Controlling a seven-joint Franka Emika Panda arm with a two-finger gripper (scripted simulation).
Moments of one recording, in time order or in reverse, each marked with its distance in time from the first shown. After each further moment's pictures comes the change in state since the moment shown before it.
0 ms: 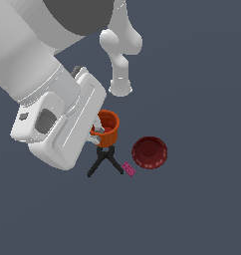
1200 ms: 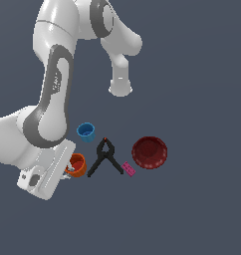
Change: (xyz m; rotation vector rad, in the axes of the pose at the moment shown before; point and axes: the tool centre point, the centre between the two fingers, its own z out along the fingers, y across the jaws) arm -0.225 0.072 0.151 0.001 0.002 0.002
